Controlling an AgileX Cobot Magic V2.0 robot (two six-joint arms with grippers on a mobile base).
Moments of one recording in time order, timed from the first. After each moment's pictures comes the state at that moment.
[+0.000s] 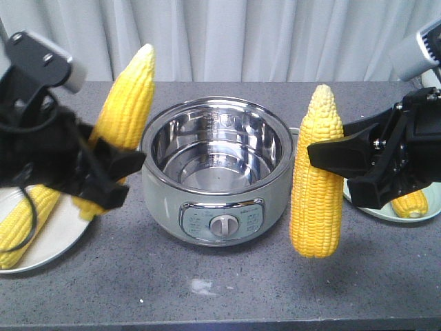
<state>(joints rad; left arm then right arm) -0.49 1.14 -1.04 -0.24 0.62 0.32 0.27 1.04 -1.09 0.61 0.85 -0.66</state>
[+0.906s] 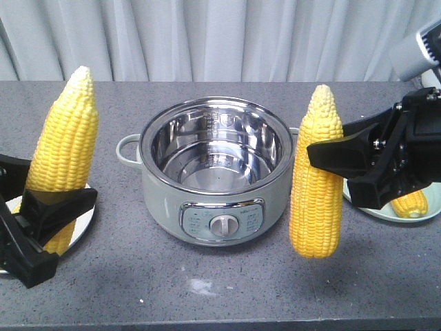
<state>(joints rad) -0.49 0.85 -0.84 -0.23 0.59 0.32 0.27 1.04 -1.09 0.61 0.85 -0.66</state>
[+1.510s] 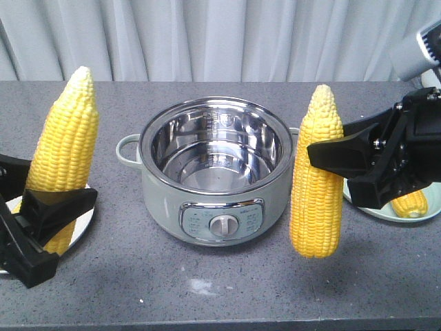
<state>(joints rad) -0.49 0.85 -0.84 -0.23 0.59 0.32 0.27 1.04 -1.09 0.61 0.85 -0.66</state>
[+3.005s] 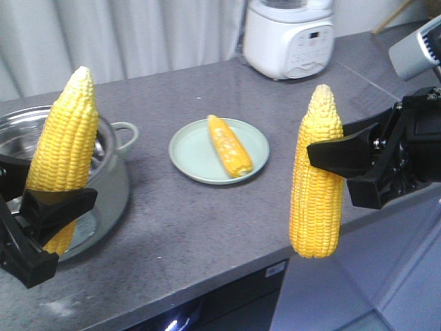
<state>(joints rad) -0.49 0.85 -0.84 -0.23 0.59 0.32 0.27 1.04 -1.09 0.61 0.85 -0.66</state>
